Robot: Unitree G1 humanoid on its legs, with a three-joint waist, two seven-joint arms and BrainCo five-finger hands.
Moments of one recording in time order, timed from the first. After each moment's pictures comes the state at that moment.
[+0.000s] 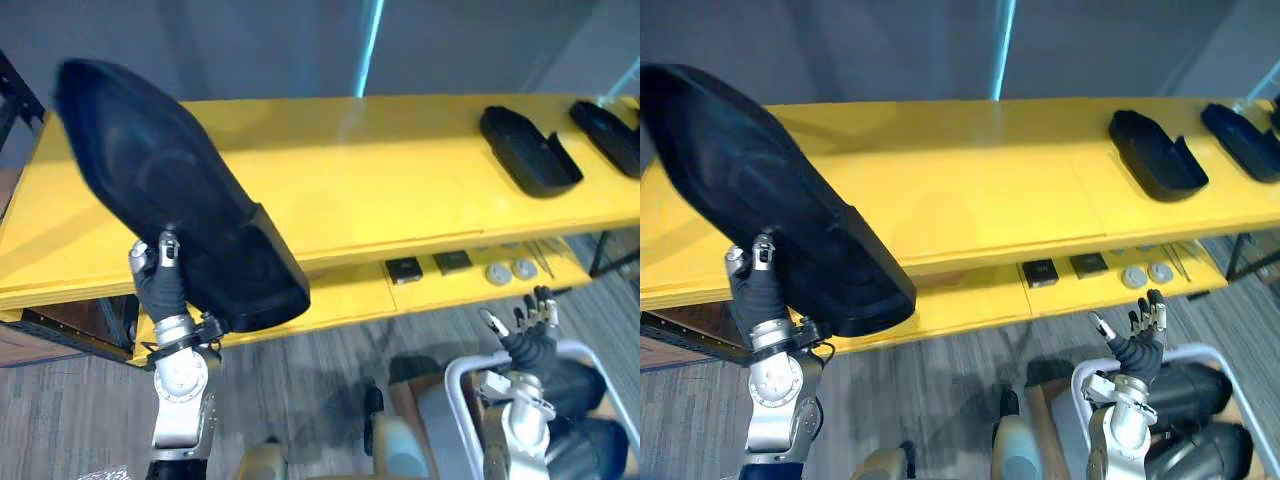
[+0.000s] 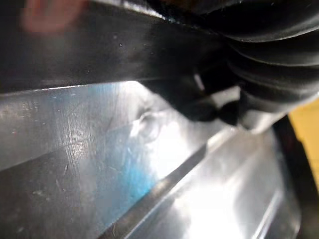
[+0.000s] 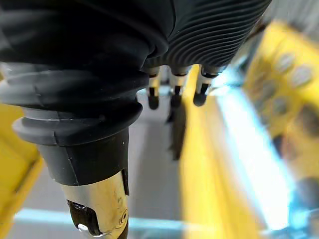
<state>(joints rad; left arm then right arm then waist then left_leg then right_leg) 0.14 0.08 0.01 -0.23 -0.11 -0.36 0.35 0.28 -0.04 -0.23 -0.10 0.17 -0.35 -0.24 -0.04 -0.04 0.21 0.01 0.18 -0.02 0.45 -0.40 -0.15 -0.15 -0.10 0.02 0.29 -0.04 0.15</state>
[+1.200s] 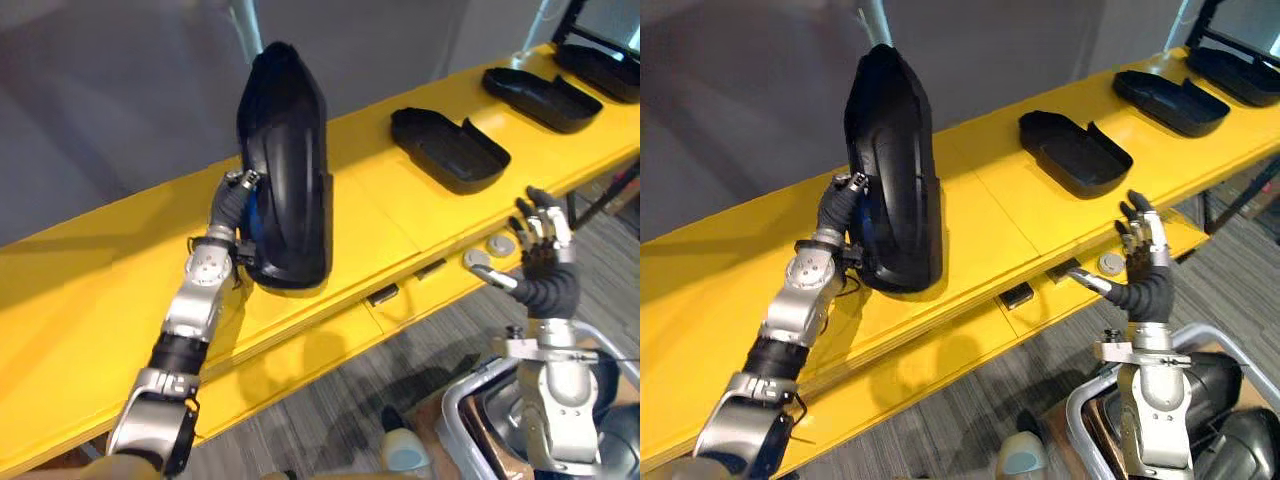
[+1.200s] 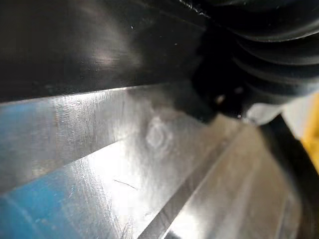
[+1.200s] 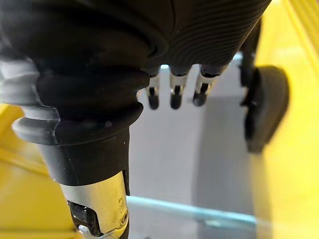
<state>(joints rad) -0.67 0.37 -0.10 0.44 -0.28 0.05 0.16 0.11 -0.28 -0.13 -0.30 0.27 -0.29 0.10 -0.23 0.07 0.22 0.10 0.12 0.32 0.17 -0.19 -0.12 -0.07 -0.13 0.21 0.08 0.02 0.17</state>
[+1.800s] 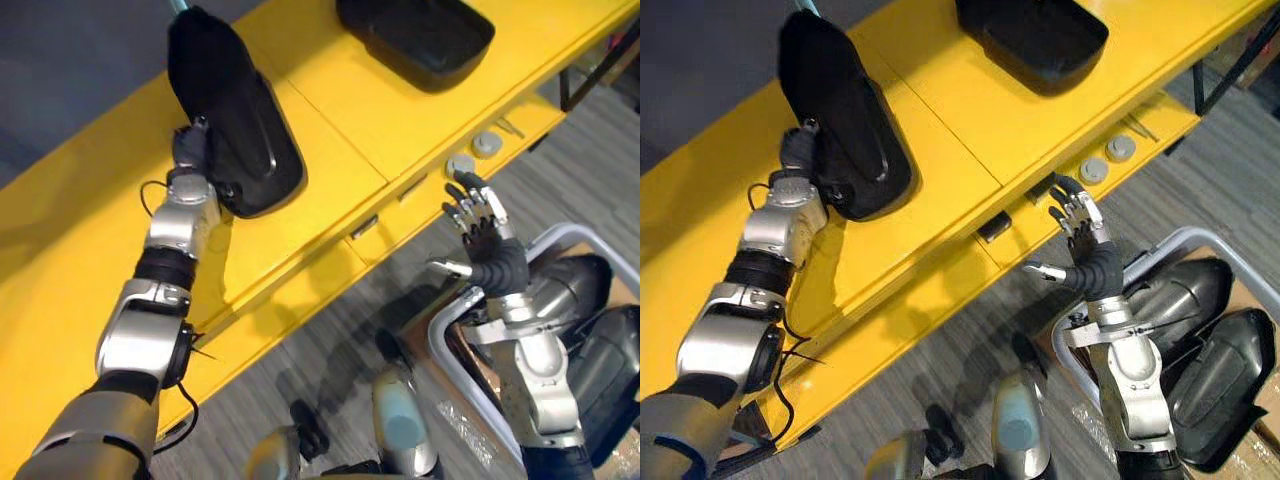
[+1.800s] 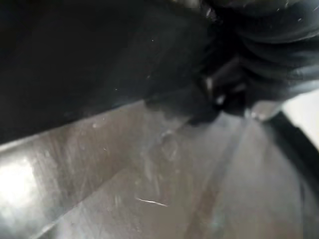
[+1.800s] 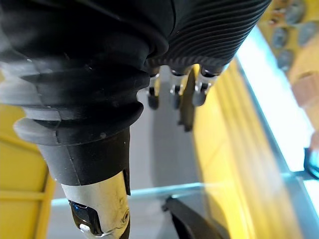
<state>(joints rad) -1.02 0.46 -0.11 0.73 -0.39 0.27 0.45 0.02 -0.32 0.01 -0.34 0.34 -0.21 0.15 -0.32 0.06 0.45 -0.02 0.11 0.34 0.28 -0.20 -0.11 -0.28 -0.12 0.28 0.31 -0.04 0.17</state>
